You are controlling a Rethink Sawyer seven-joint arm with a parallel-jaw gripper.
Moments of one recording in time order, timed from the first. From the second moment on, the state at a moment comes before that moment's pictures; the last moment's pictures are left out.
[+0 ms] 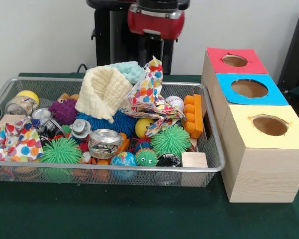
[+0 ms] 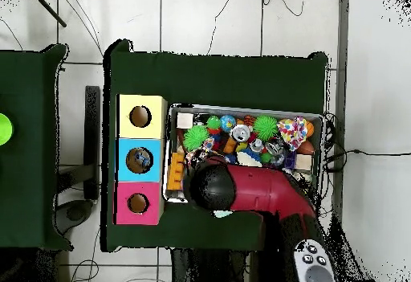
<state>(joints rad) -0.36 -0.88 0.11 1.87 -0.21 0.49 2.05</state>
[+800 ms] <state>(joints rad) -0.62 -0.83 0.12 1.81 -0.40 0.42 2.05</state>
